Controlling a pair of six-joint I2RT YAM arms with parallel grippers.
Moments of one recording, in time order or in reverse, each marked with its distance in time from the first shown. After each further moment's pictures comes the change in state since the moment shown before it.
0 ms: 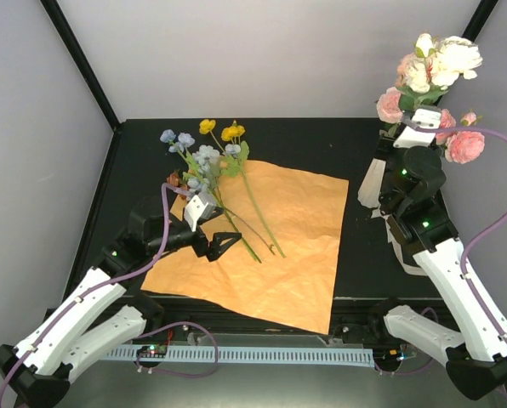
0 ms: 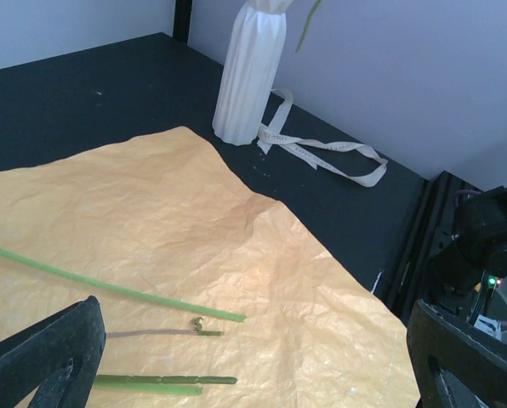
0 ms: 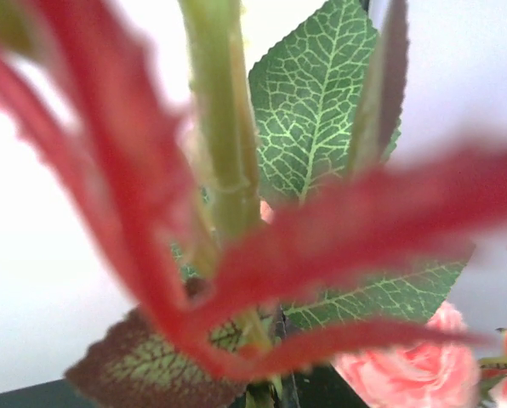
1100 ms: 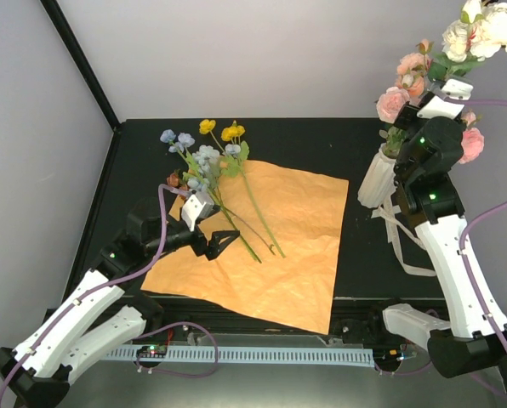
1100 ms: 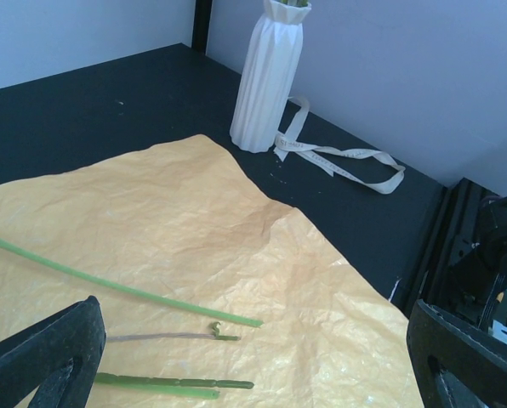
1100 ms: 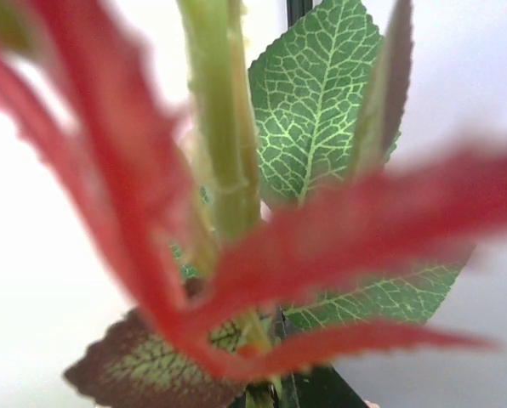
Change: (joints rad) left arm 0.000 -0.018 0.000 0.000 -0.044 0.008; right arm -0.222 0.138 0.170 0.094 -0.101 0.043
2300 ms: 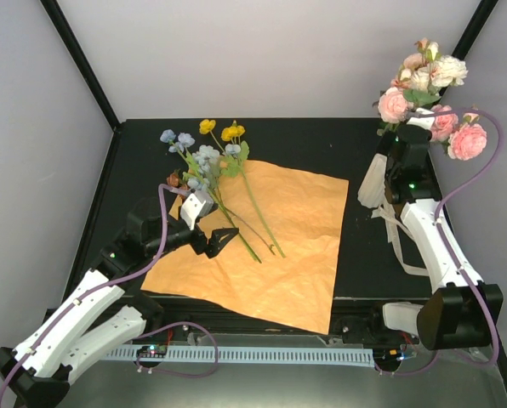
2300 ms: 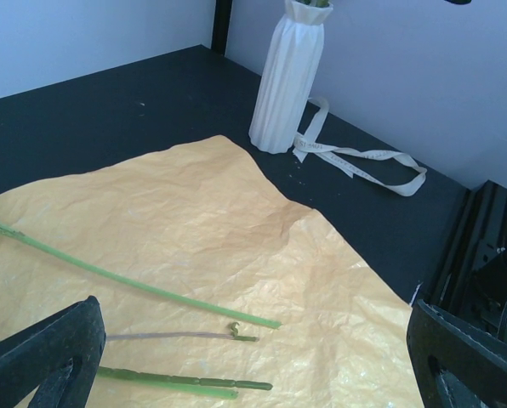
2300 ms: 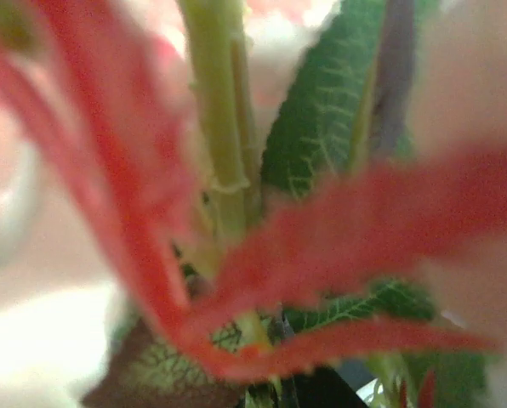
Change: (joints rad) left arm 0.000 0.001 0.000 -0.001 -0.047 0.011; right arm -0.158 0.146 -0.251 -0.043 -0.257 0.235
